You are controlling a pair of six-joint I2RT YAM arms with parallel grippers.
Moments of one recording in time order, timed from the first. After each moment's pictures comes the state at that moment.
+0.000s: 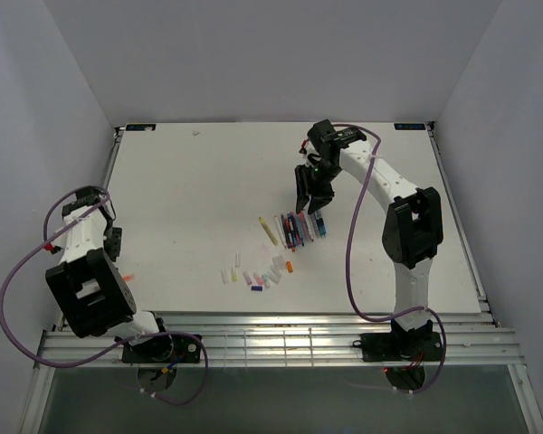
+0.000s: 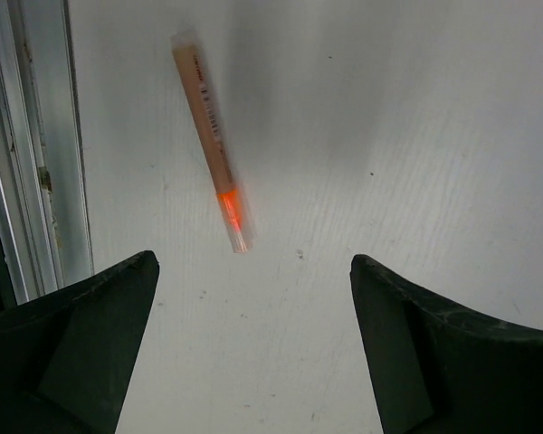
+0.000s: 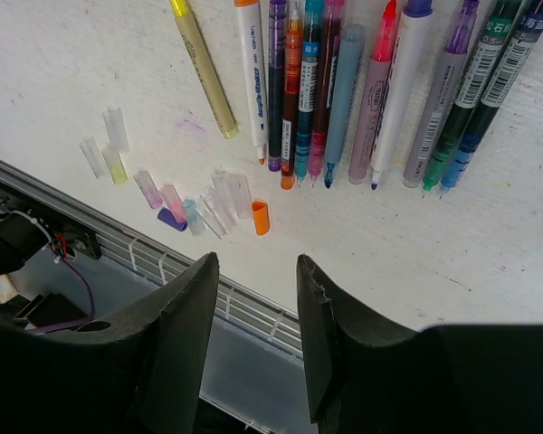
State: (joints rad) left arm 0.44 1.46 1.05 -1.05 -0.42 -1.20; right arm 0.48 2.04 1.88 -1.18 -0.39 0.30
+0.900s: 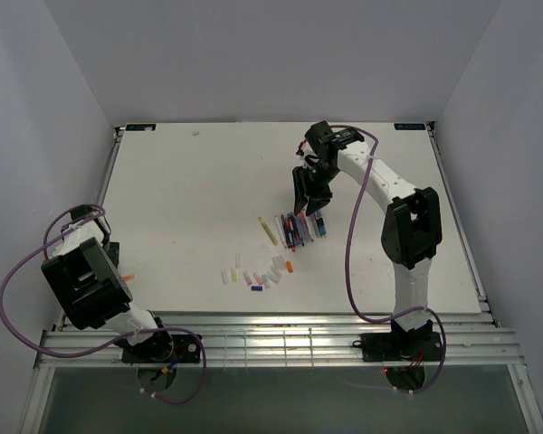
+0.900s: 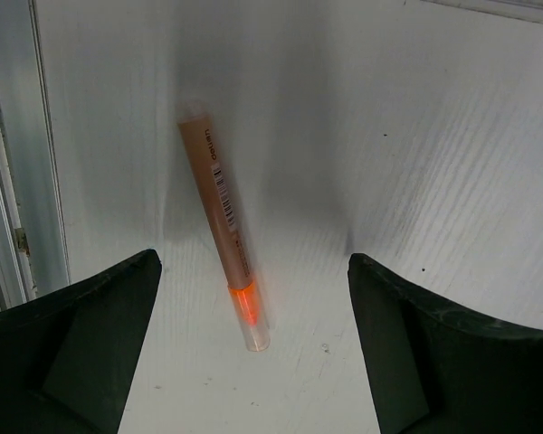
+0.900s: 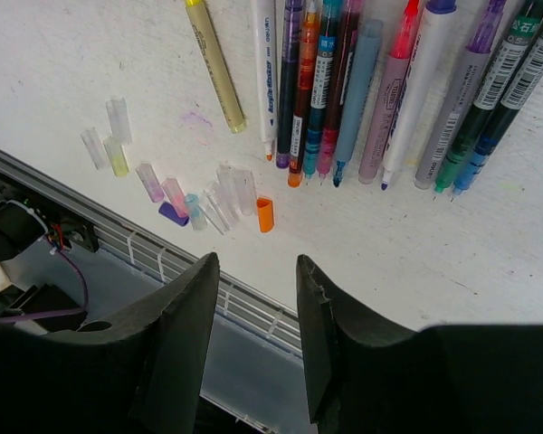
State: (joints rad) left arm 0.58 1.53 0.87 -0.80 -0.40 -1.10; right arm 0.49 2.04 1.87 -1.18 -0.40 0.28
